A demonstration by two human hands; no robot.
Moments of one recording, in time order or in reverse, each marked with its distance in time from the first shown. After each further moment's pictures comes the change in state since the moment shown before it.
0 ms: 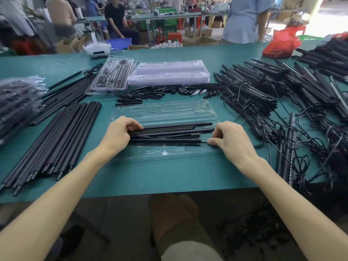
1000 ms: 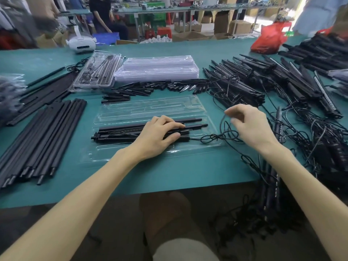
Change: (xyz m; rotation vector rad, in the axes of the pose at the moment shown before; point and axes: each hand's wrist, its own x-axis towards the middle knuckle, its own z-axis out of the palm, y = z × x) left_hand 0.003 0.077 0.072 0.128 -0.243 0.422; right_hand 0.009 0.031 -0.051 0.069 0.113 0.052
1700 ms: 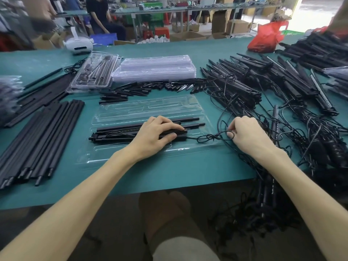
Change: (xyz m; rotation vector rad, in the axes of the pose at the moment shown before) left_hand -0.003 0.002 -0.003 -0.068 0.029 0.027; right_hand -0.005 0.020 0.010 -0.426 -0.171 0.076
